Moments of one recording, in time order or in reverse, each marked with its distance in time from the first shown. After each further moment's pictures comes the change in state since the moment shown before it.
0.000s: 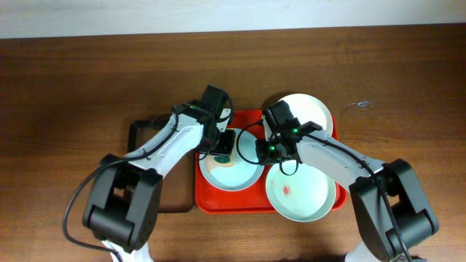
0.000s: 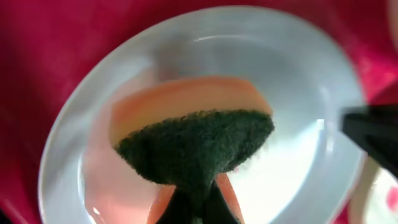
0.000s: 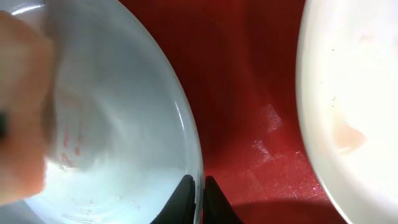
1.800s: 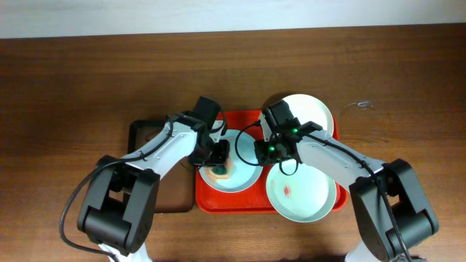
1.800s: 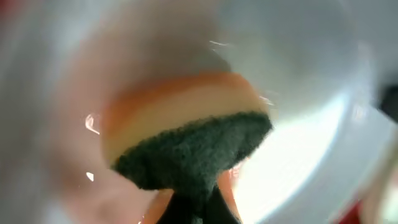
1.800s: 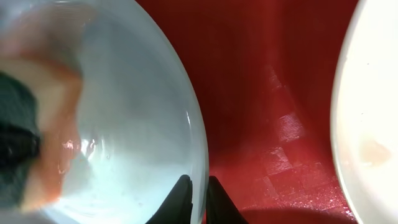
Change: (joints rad) left arm 0.030 -0.026 -0.127 0.039 0.094 -0.035; right arm 0.000 0.000 0.000 0.006 -0.037 -0.060
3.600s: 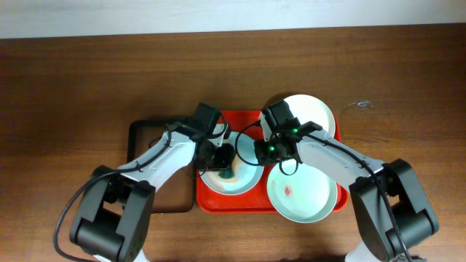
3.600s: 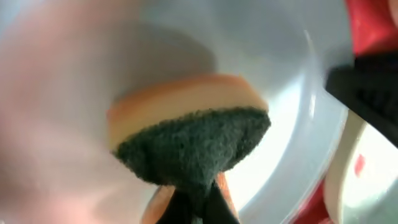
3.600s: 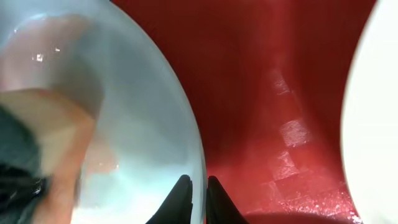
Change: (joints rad) left arm -0.017 -0.075 -0.094 0.102 0.092 -0.066; right arm 0.000 0.000 0.000 0.001 0.000 0.000
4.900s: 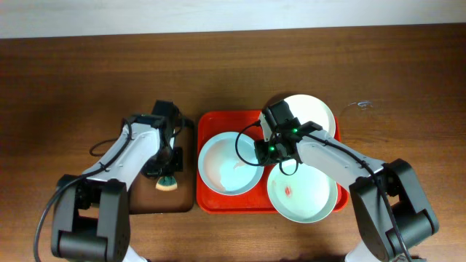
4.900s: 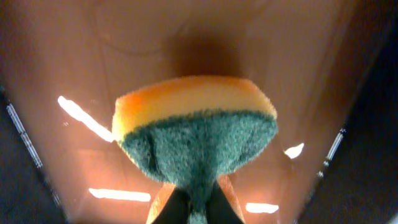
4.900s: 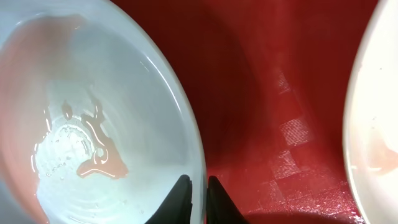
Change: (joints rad) left arm 0.249 -0.051 0.025 -0.371 -0.466 0.087; right arm 0.000 0.000 0.000 -0.002 0.000 0.000
